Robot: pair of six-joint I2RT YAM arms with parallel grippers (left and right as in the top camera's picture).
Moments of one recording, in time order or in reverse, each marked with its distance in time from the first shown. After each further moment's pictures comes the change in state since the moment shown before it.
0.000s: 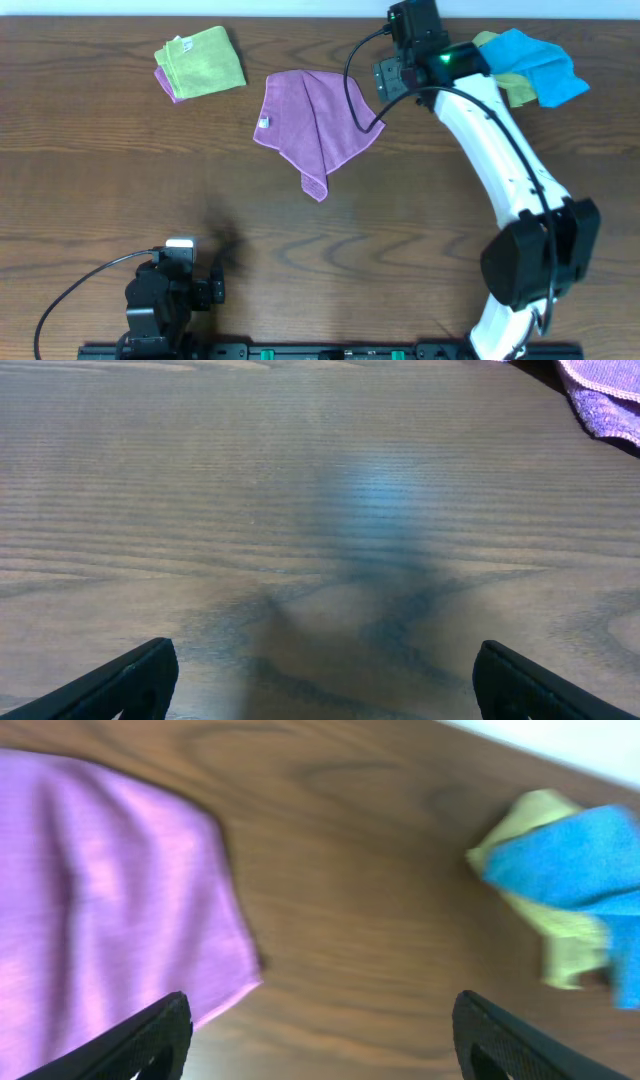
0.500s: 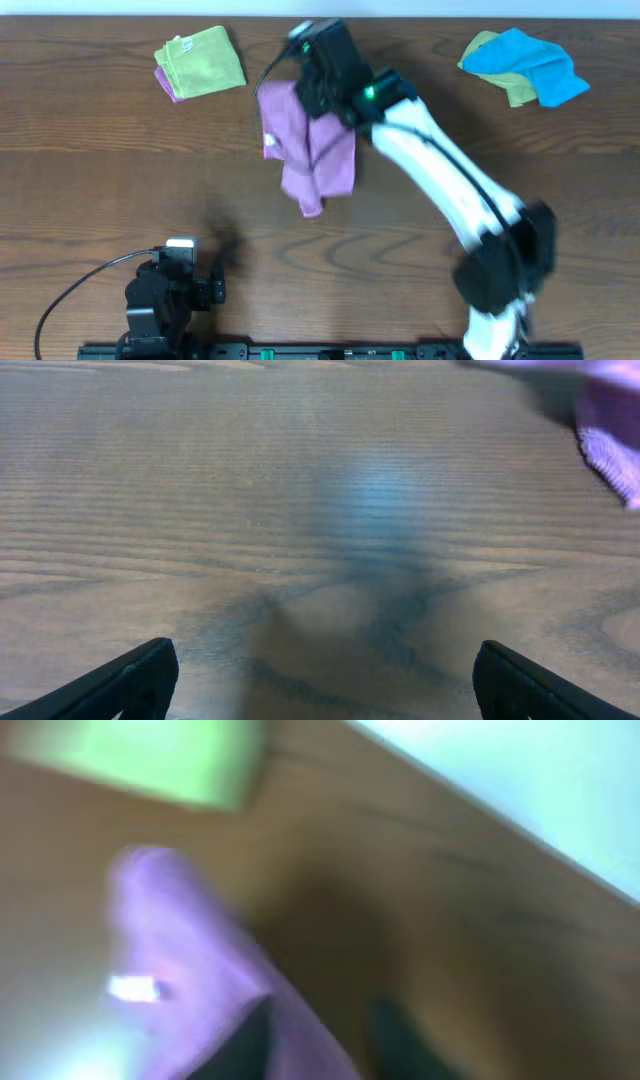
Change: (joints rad) left arm 0.000 0.000 0.000 0.000 0.012 0.000; right arm 0.226 0.085 0.002 0.249 -0.020 -0.094
